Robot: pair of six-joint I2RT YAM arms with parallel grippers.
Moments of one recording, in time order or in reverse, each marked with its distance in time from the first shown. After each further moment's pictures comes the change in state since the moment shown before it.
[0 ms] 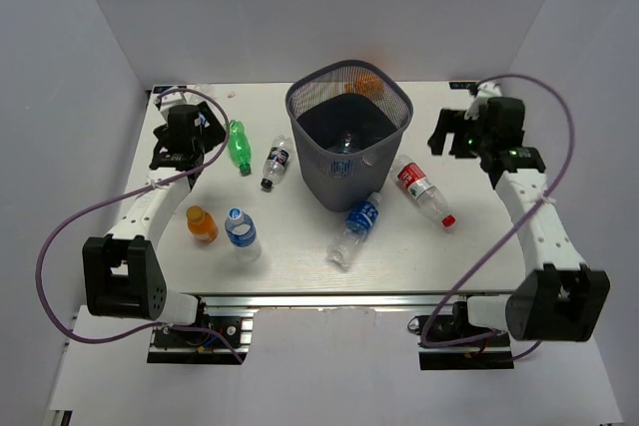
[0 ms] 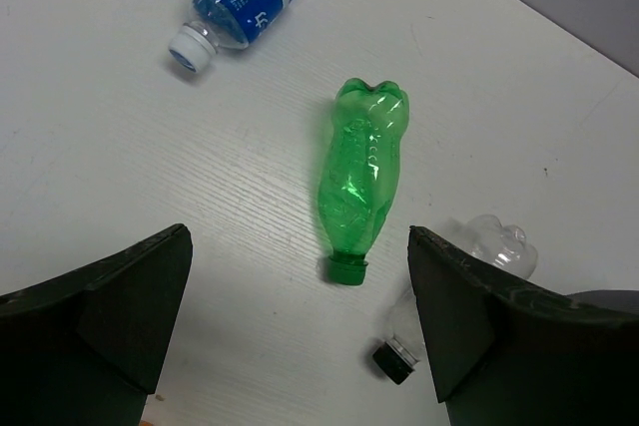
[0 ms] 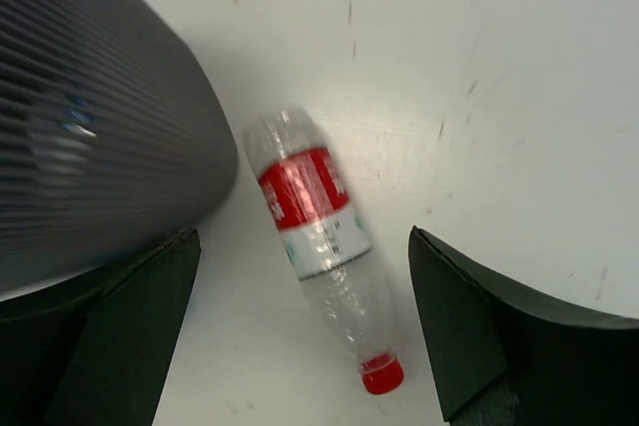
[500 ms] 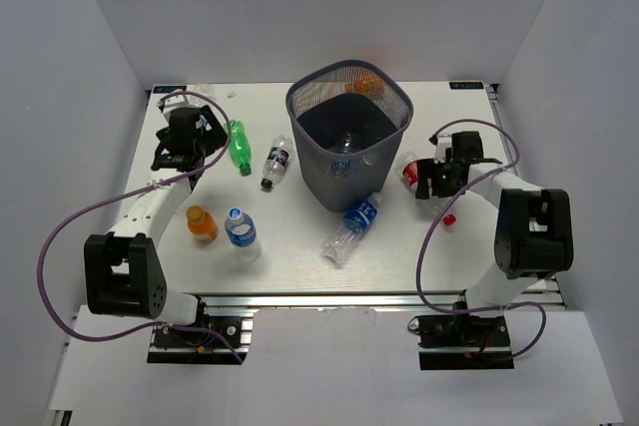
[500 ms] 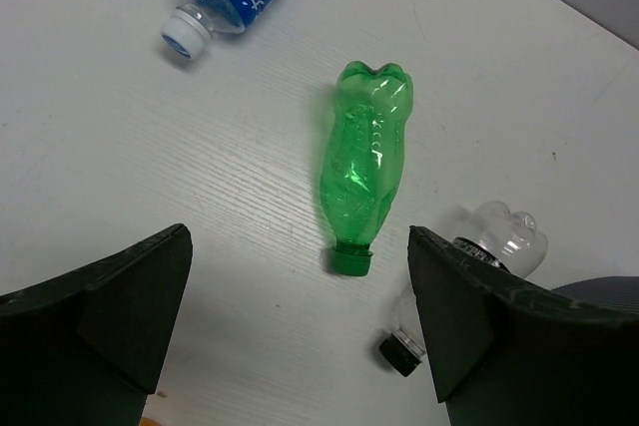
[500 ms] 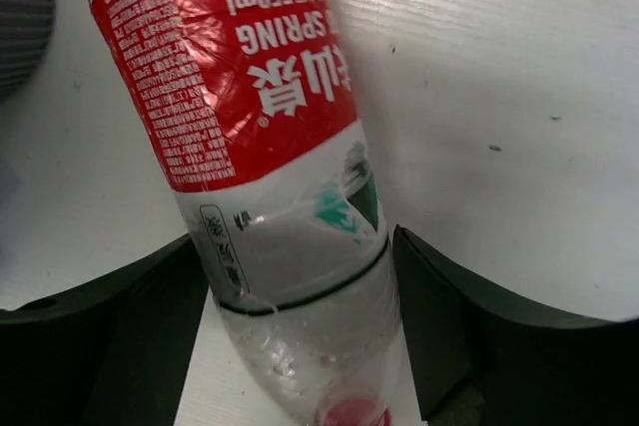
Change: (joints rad) left arm 0.000 0.003 -0.025 0.010 0.019 0.011; right arm 0.002 0.354 -0.240 0.106 -0.019 -0.211
